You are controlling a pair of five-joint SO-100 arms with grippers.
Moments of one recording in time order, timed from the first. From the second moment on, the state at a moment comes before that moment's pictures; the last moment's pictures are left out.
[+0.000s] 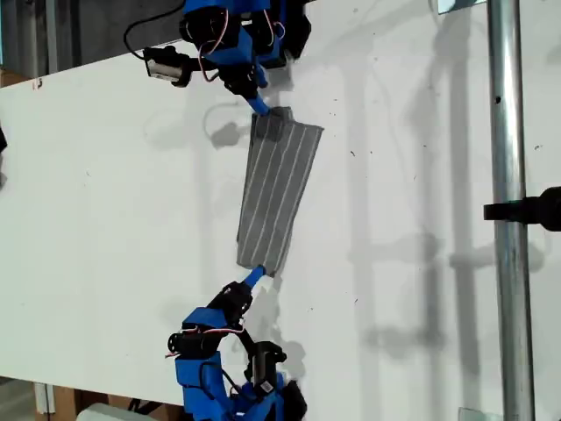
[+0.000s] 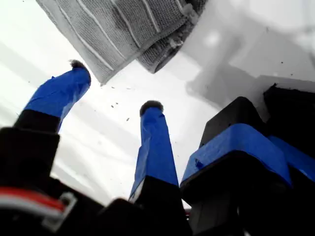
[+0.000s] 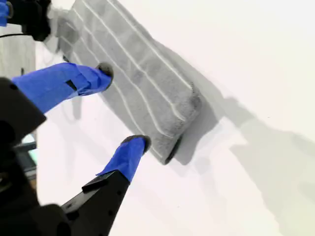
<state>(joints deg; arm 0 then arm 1) -11.7 103.3 97.9 74.9 -39.4 2.4 150.6 133.2 100.9 85.0</state>
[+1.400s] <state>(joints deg) -2.5 197.5 175.0 64.6 -53.3 9.7 113.9 144.3 50.5 82.2</state>
